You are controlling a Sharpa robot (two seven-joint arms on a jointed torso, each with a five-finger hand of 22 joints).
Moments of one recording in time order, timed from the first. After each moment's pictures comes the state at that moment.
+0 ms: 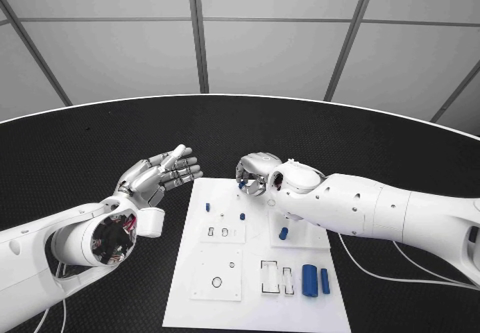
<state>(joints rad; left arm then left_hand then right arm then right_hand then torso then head) 1.32 -0.91 -0.06 1.69 0.23 -0.32 0.42 1.43 -0.02 0.10 0.27 0.05 0.74 0.19 0.22 0.16 0.84 0.23 0.13 0.06 0.76 0.20 0.27 0.16 0.12 0.68 0.29 0.26 0.12 1.35 -0.49 -0.09 1.16 -1.61 -0.31 -0.22 1.35 -0.18 0.59 0.01 0.26 0.97 0.14 0.29 0.45 1.17 0.07 0.10 0.25 1.47 -0.01 1.36 1.17 0.06 1.46 0.08 1.41 1.31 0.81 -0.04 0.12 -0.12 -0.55</state>
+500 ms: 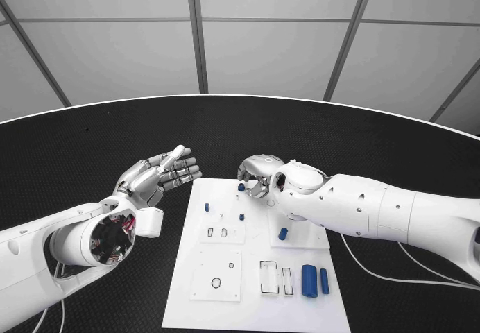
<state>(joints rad) 1.32 -0.92 -0.06 1.69 0.23 -0.31 0.41 1.43 -0.02 0.10 0.27 0.05 0.73 0.19 0.21 0.16 0.83 0.24 0.12 0.06 0.75 0.20 0.26 0.16 0.12 0.68 0.29 0.26 0.12 1.35 -0.52 -0.09 1.20 -1.61 -0.29 -0.24 1.32 -0.24 0.61 0.02 0.23 0.83 0.14 0.19 0.42 1.04 0.11 0.06 0.18 1.47 0.01 1.34 1.11 0.06 1.41 0.12 1.32 1.21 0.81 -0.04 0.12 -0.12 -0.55</state>
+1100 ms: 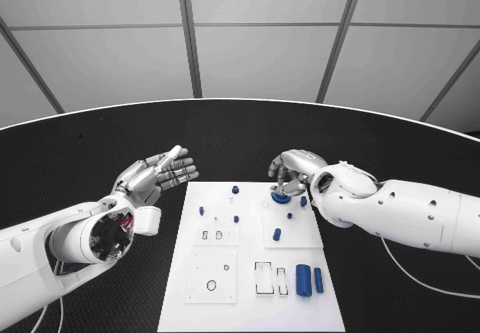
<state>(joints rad) 1.32 -0.90 -0.06 1.65 0.23 -0.30 0.40 1.44 -0.02 0.10 0.27 0.05 0.74 0.19 0.21 0.16 0.83 0.24 0.12 0.06 0.75 0.21 0.26 0.16 0.12 0.68 0.29 0.26 0.12 1.35 -0.83 -0.08 1.46 -1.55 -0.41 -0.26 1.24 -0.29 0.49 0.07 0.26 0.92 0.13 0.21 0.44 1.38 0.04 0.28 0.29 1.47 -0.03 1.37 1.15 0.08 1.44 0.07 1.34 1.26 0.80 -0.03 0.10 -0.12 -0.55</state>
